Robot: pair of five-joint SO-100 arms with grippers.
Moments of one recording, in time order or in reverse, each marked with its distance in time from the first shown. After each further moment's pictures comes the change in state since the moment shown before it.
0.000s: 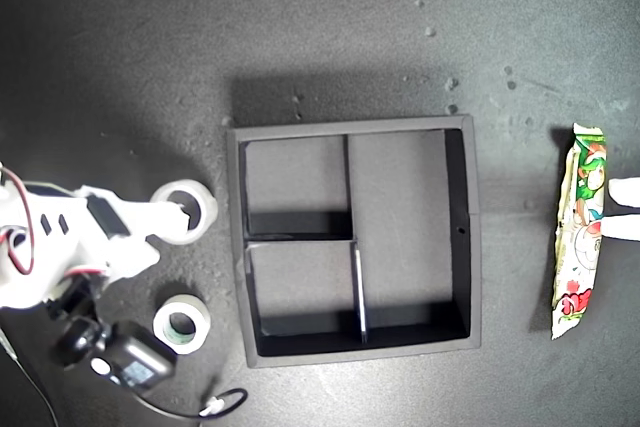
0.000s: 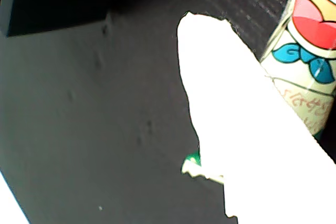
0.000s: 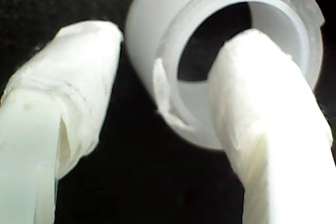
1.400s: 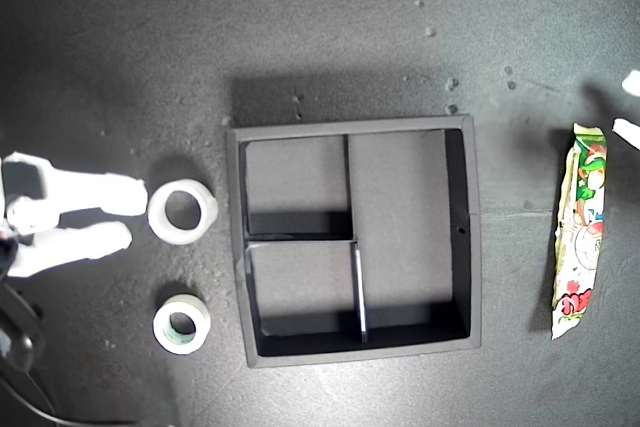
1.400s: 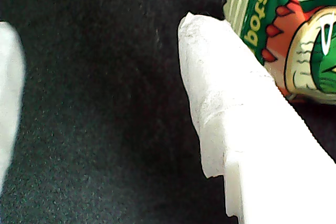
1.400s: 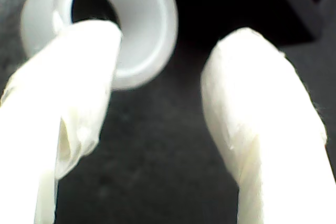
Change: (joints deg) arm 0 -3.4 66.1 26.5 10.1 1.4; arm 1 28.9 0.1 6.6 5.0 59.5
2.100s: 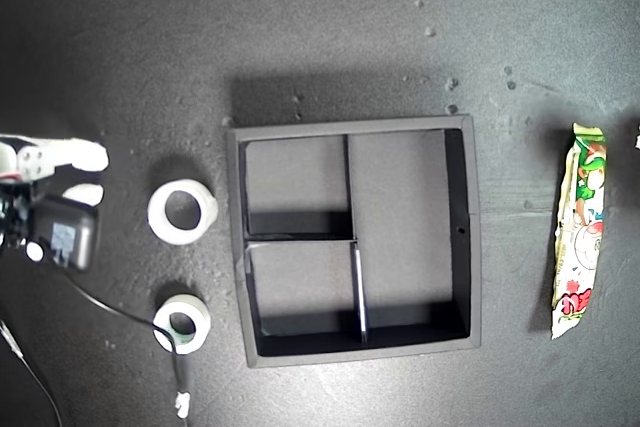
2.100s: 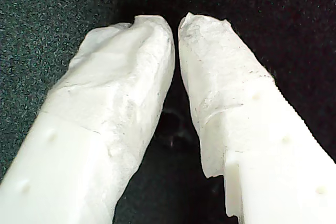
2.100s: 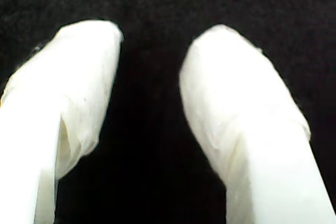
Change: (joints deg) arm 0 -9.5 7.3 16.9 16.3 -19.5; arm 1 2.2 0.1 0.0 21.1 0.0
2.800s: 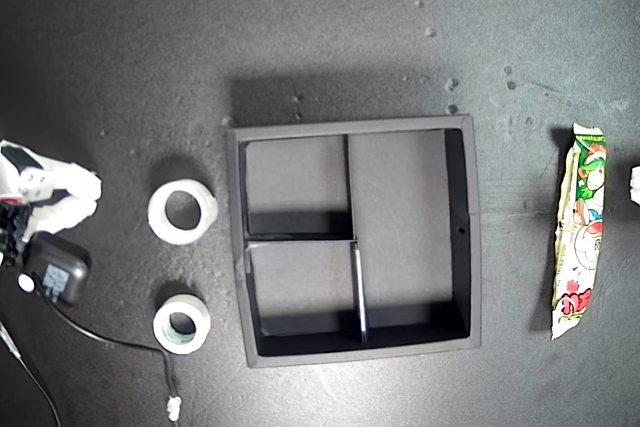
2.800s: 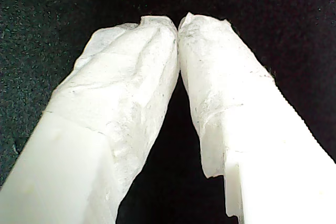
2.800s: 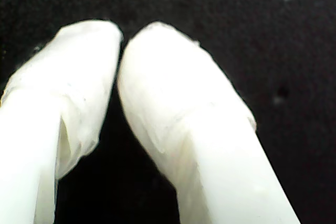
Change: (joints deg) arm 0 6.9 0.0 0.4 4.5 6.1; arm 1 -21.2 0.4 0.0 0.0 0.0
